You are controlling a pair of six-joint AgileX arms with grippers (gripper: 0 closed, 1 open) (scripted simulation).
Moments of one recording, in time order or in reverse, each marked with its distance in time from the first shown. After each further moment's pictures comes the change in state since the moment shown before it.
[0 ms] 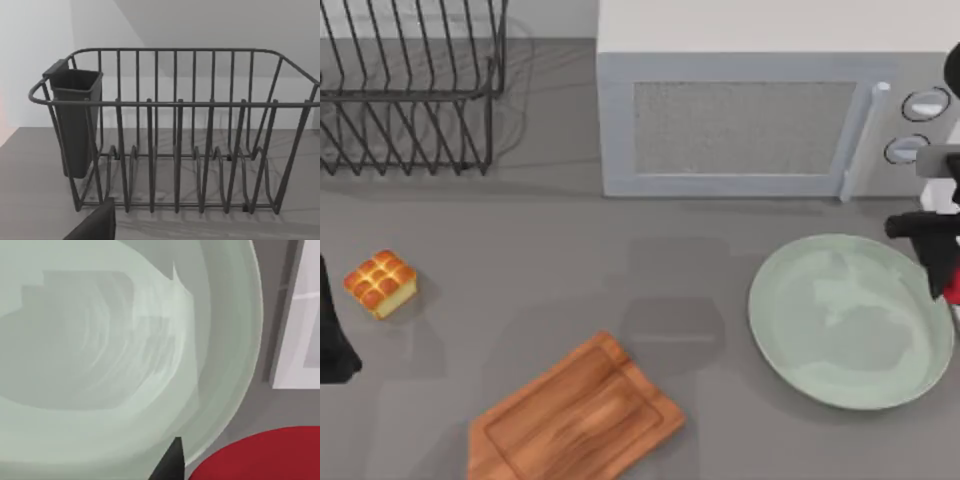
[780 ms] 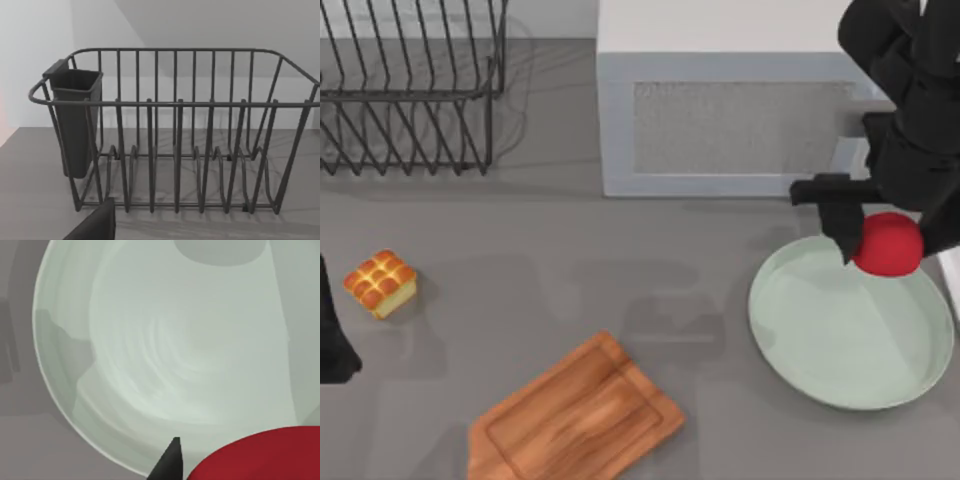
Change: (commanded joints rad) left arm 0.000 0.000 0.000 0.000 0.000 0.000; right arm 0.243 -0.040 0.133 -0.028 0.001 0.264
